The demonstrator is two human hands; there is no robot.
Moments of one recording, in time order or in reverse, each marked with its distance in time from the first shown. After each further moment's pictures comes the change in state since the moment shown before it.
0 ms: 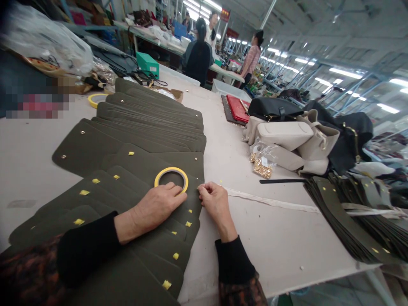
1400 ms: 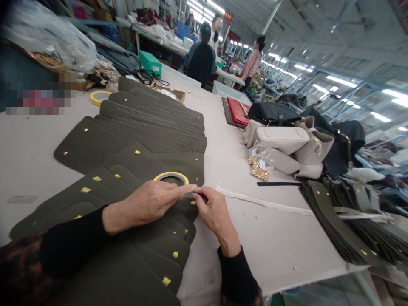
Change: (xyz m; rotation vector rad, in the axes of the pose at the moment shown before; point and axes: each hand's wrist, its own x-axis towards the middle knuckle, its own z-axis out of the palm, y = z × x) left_hand -0.011 -0.019 -0.014 -0.207 0.195 0.113; right_hand -0.027 -0.027 -0.013 -0.266 -0.143 -0.378
